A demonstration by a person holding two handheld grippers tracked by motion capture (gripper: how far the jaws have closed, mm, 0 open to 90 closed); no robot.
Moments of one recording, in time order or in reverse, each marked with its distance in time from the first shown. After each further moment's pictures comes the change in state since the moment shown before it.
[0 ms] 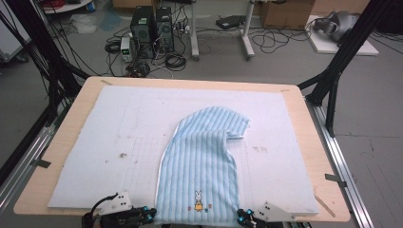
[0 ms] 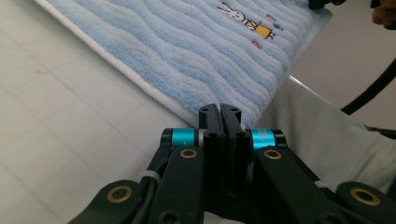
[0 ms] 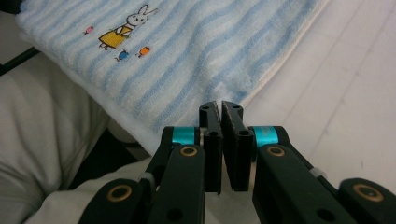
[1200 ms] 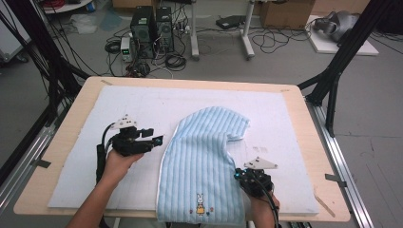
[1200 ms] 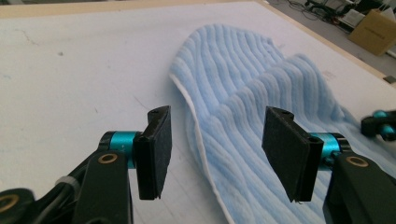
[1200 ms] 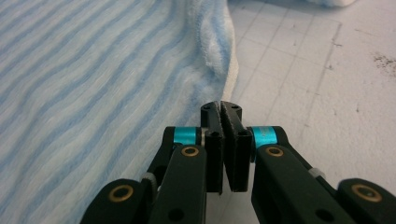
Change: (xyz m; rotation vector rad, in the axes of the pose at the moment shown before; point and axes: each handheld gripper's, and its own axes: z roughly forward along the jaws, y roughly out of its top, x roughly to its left) left arm 0.124 0.148 0.023 -0.207 0.250 -0.113; right arm -0.059 0.075 0.071 0.025 -0.149 0.044
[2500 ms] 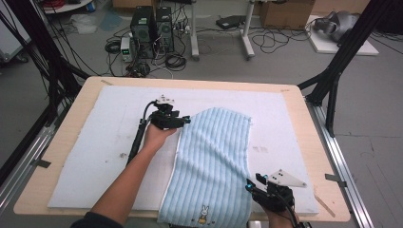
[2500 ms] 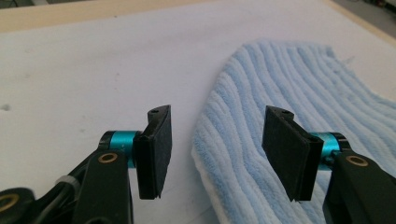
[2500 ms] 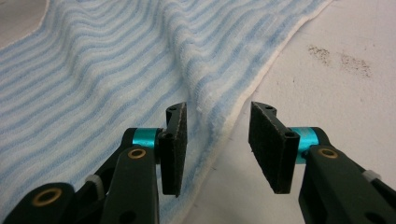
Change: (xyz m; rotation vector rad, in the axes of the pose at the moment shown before) left arm 0.005 0.033 0.136 0.122 0.102 0.005; right arm -0.018 -0.030 -0.048 -0.127 0.008 0.036
